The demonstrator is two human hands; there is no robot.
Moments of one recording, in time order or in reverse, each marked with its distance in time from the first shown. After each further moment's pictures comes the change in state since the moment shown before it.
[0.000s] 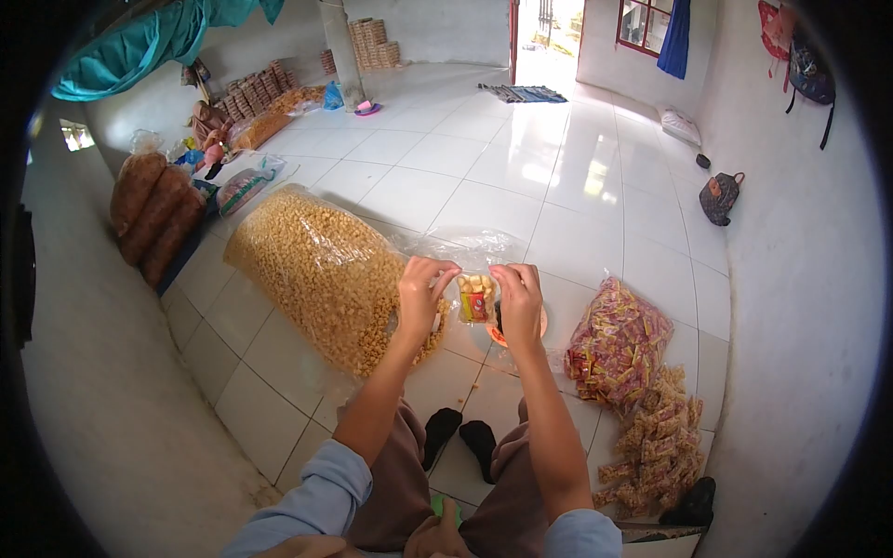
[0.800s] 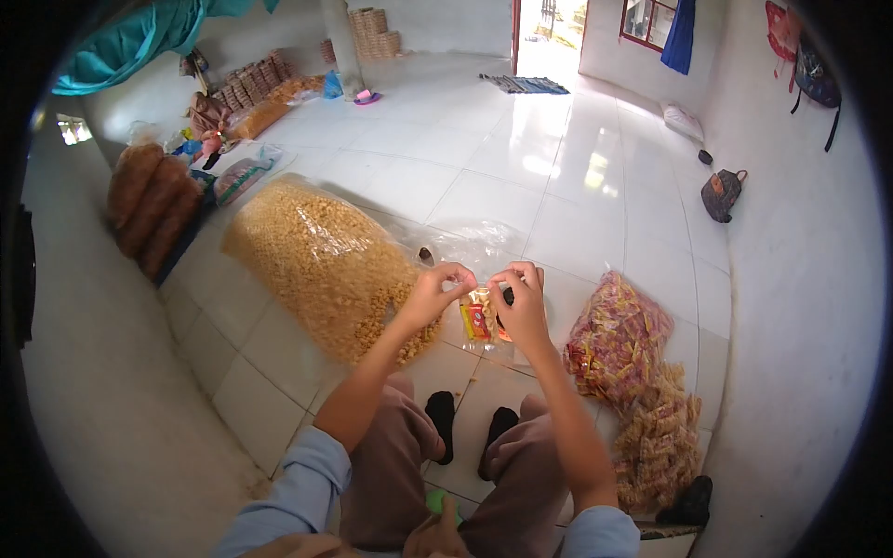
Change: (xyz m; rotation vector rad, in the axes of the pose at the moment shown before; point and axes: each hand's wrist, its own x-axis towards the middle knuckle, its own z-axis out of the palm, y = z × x) left_hand -0.005 -0.017 0.007 -0.162 -0.477 -0.132; right_hand -0.008 0.014 -0.012 -0.123 -0.258 -0.058
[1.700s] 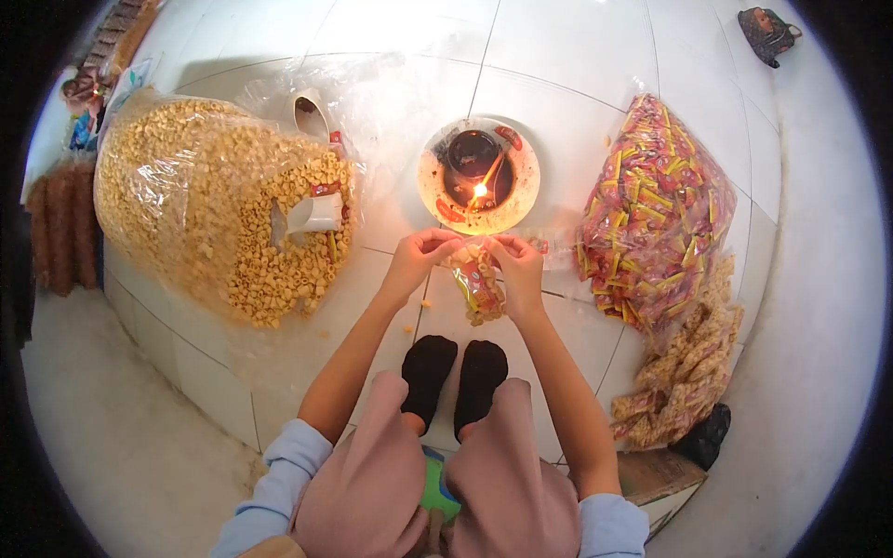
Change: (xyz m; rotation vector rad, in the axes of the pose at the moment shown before) left_hand -0.085 -0.223 0.230 -0.690 -0.264 -0.919; right_hand -0.171 0.240 0.136 0.904 0.041 1.390
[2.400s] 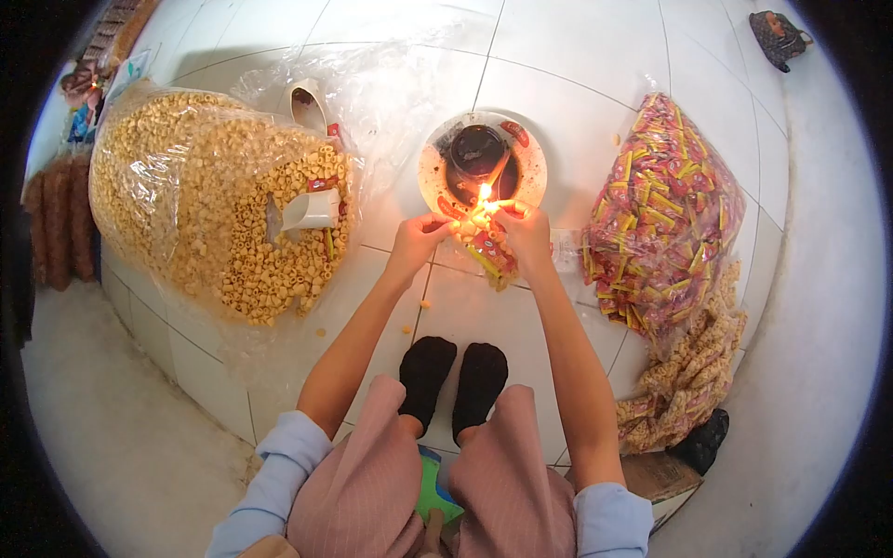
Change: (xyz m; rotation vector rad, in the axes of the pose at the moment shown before) left_hand 0.031 -0.018 -0.007 0.094 0.104 -0.089; right_hand 0.057 -0.013 0.002 -0.338 0.002 0.007
